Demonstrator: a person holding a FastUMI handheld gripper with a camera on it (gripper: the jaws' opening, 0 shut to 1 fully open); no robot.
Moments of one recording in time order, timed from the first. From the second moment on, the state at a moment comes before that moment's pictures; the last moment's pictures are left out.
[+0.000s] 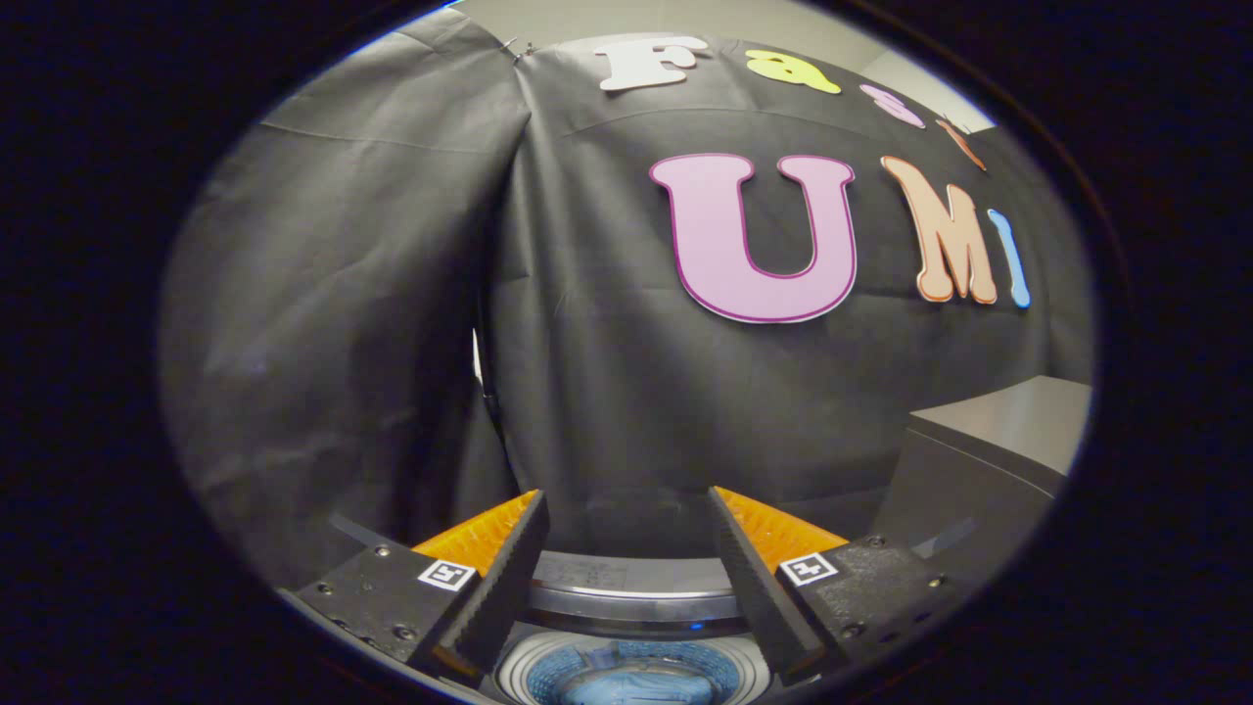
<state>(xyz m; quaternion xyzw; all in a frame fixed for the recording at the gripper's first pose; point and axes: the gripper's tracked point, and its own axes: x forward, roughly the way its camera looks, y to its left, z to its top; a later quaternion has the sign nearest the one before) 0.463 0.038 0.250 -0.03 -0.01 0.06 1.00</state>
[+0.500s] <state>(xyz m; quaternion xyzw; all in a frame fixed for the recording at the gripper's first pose) 0.421 0.028 0.195 0.00 0.07 0.06 1.00</state>
